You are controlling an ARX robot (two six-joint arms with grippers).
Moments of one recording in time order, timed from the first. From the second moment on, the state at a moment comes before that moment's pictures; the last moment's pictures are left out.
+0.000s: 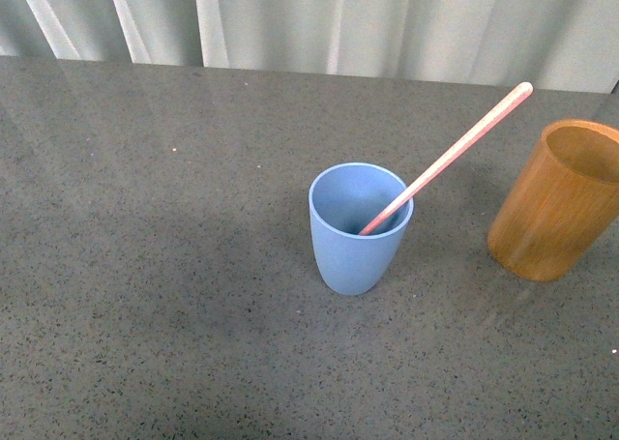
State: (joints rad) left arm 0.00 0.00 0.02 0.00 0.00 0.00; right arm 0.00 0.75 0.03 0.72 0.00 0.00
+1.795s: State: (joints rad) left arm 0.00 0.00 0.02 0.00 0.00 0.00; right arm 0.00 0.00 0.02 0.00 0.00 0.00
